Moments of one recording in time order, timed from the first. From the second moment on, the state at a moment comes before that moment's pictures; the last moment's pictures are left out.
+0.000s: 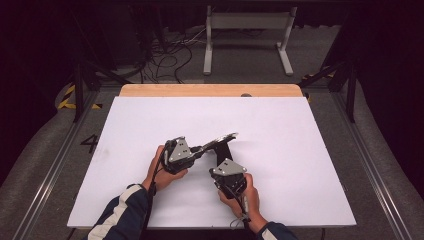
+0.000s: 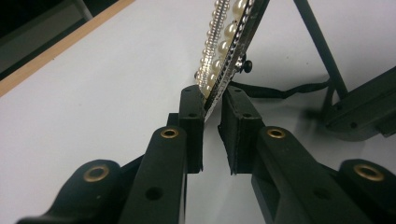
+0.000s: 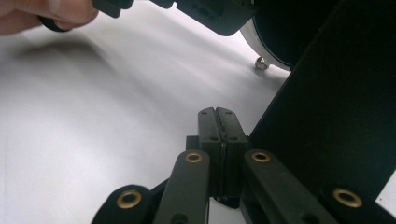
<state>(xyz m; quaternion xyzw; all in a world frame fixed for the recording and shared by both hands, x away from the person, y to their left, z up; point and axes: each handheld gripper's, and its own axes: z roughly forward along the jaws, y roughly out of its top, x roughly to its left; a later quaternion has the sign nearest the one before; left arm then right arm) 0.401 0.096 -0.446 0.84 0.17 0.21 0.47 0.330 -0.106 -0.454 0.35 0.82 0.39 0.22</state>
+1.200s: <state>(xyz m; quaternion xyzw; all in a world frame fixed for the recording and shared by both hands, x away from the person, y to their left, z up) 0.400 0.090 -0.442 0.85 0.16 0.22 0.46 0.333 -0.102 -0.457 0.34 0.82 0.39 0.23</state>
